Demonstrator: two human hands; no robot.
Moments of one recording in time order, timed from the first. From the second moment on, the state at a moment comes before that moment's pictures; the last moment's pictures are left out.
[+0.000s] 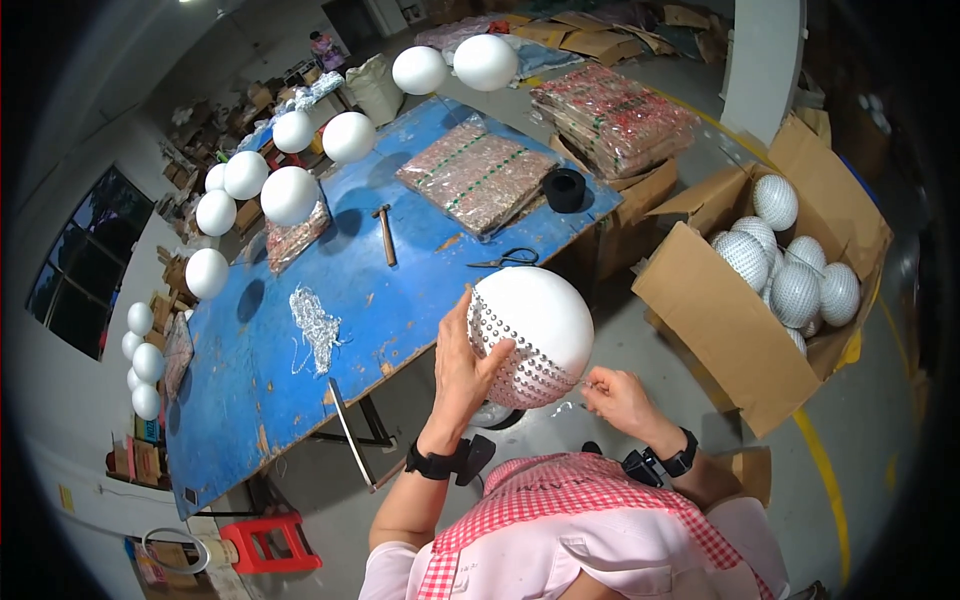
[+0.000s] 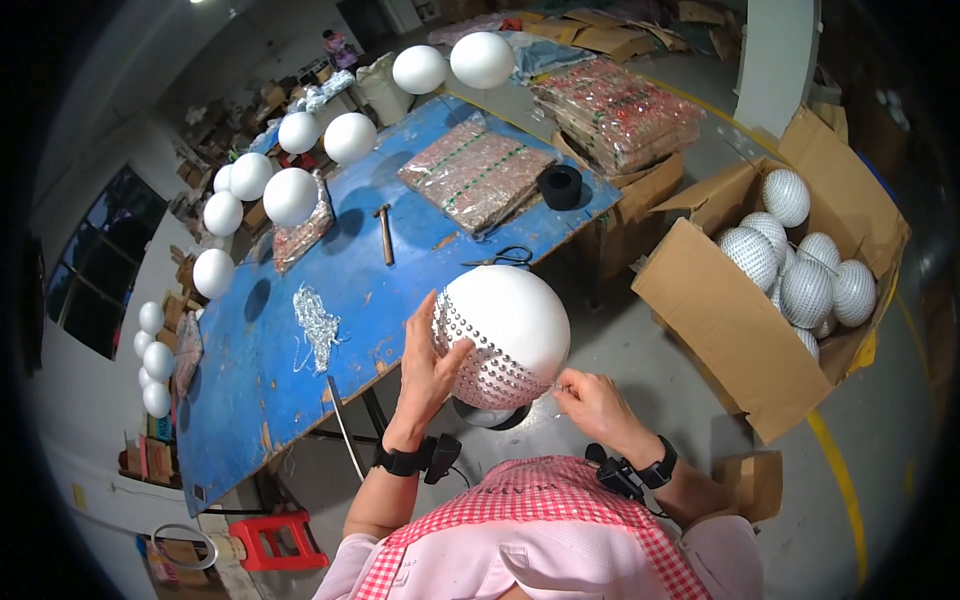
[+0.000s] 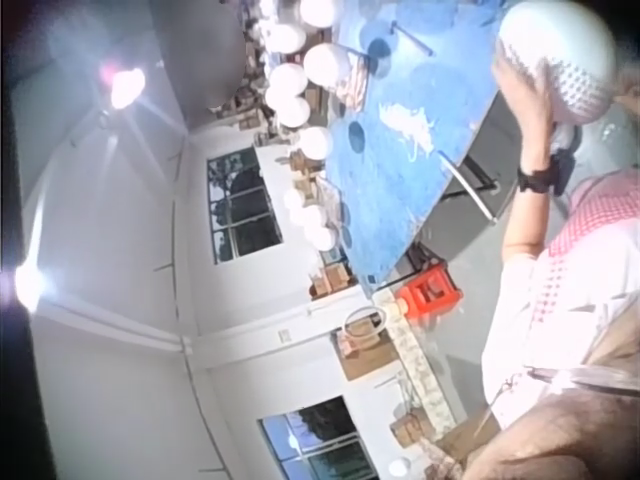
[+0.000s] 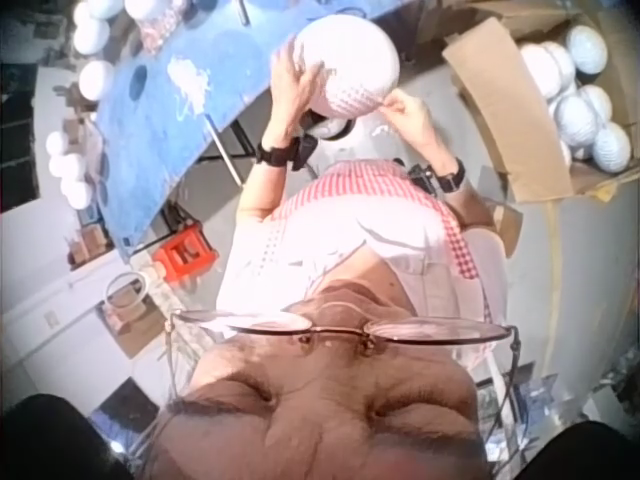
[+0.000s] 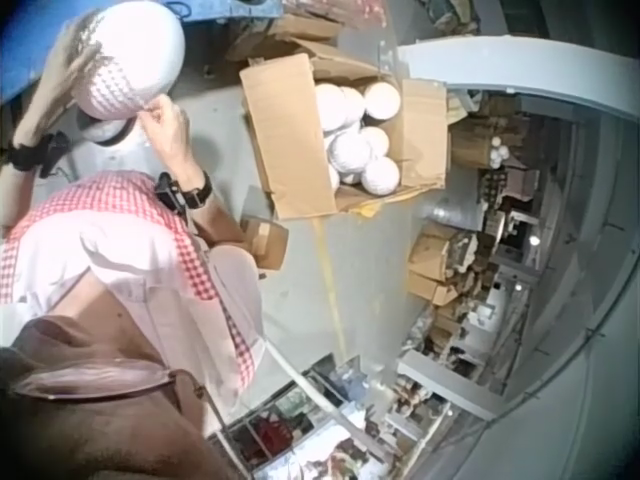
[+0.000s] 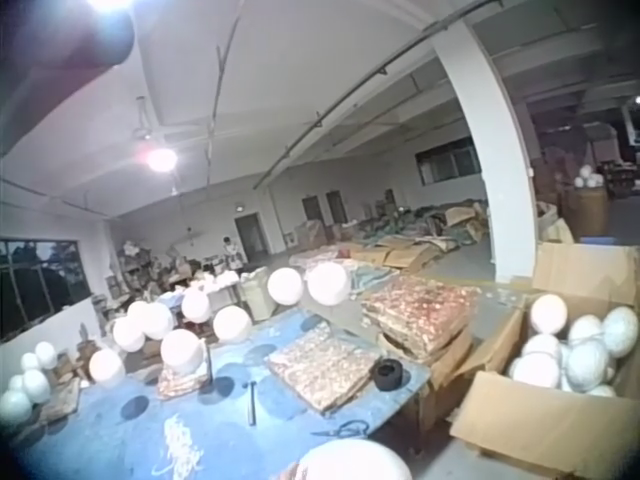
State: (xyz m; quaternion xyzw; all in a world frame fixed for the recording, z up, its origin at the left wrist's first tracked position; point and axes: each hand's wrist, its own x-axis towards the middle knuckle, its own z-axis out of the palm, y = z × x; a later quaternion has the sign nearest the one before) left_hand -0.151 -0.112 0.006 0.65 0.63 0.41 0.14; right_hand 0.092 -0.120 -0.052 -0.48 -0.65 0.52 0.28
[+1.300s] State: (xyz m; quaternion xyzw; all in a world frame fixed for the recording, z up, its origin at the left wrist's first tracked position) left_hand -0.126 -0.124 -0.004 0.68 0.61 0.39 0.08; right_hand 0.087 -0.117 -0.023 -0.40 -0.57 0.62 0.36
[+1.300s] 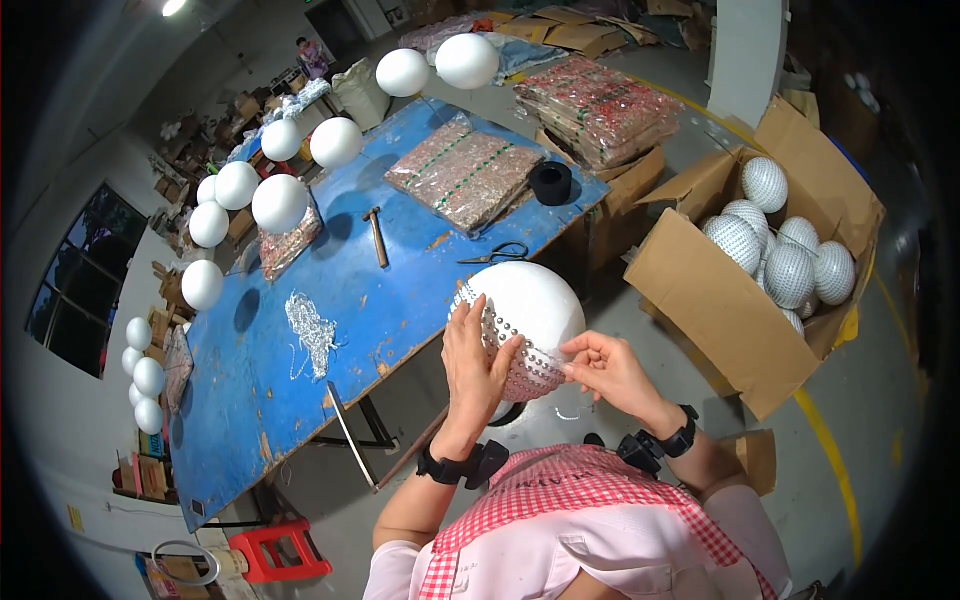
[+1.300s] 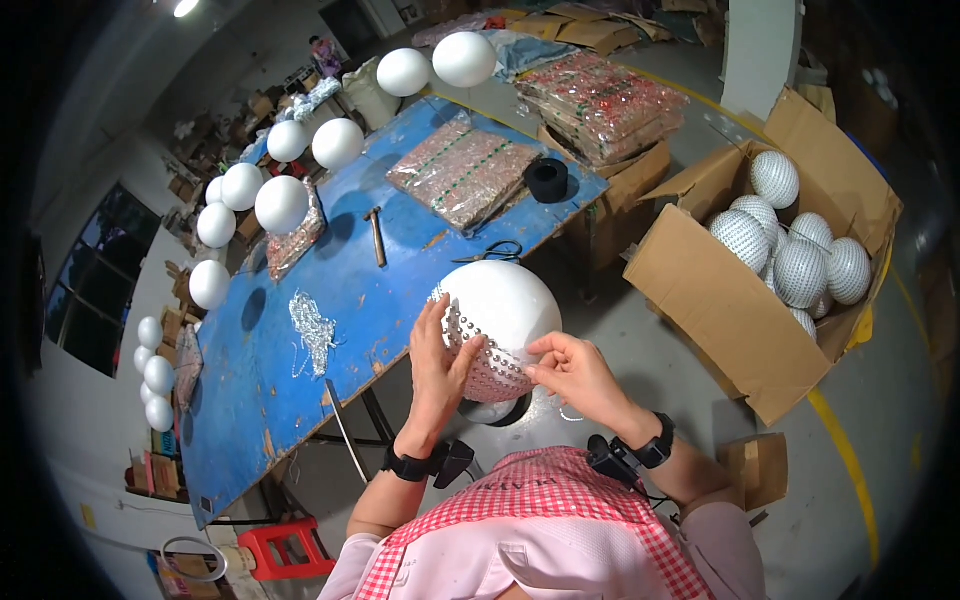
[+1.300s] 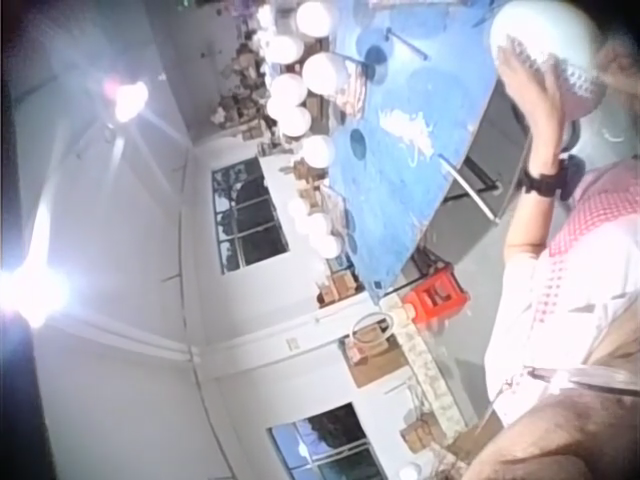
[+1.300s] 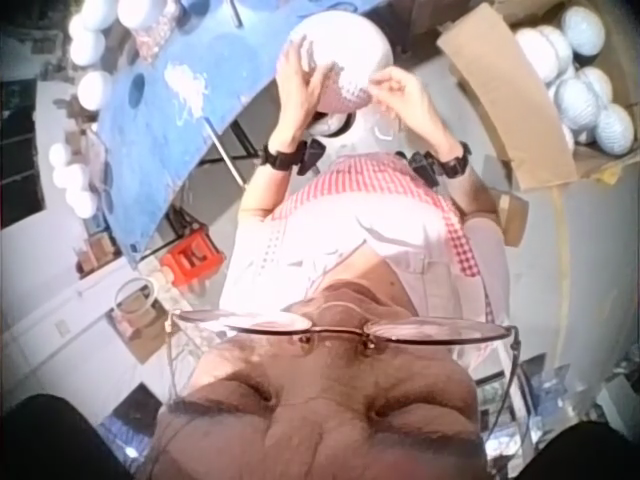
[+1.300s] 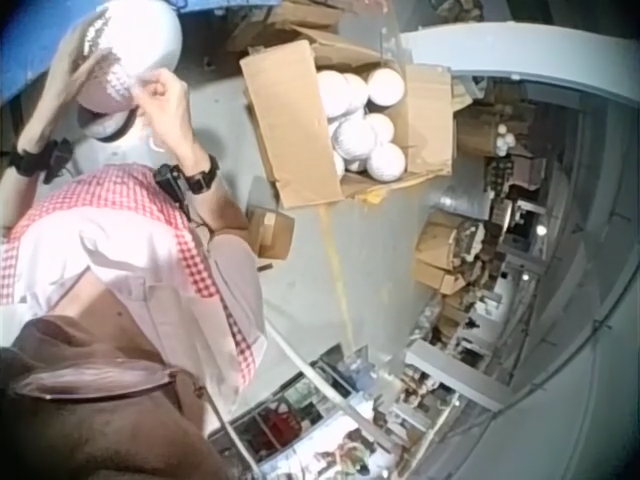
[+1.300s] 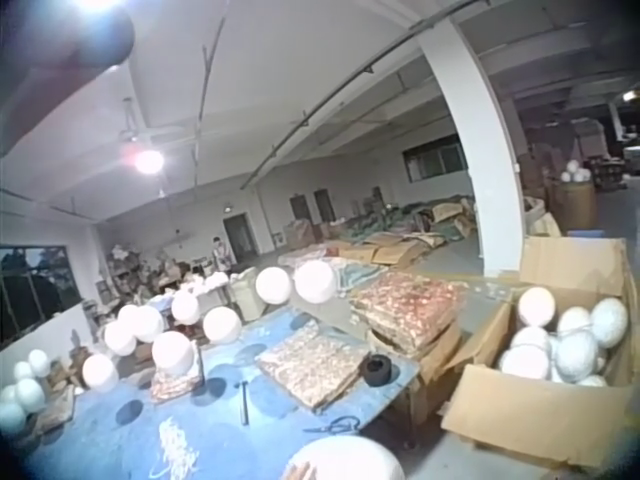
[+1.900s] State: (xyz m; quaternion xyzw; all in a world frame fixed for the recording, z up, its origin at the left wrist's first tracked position) left_hand -0.130 -0.117 -0.010 0.68 0.62 0.39 0.09; right_hand 0.073 -0.127 -0.024 -0.37 -0.85 0.05 0.38
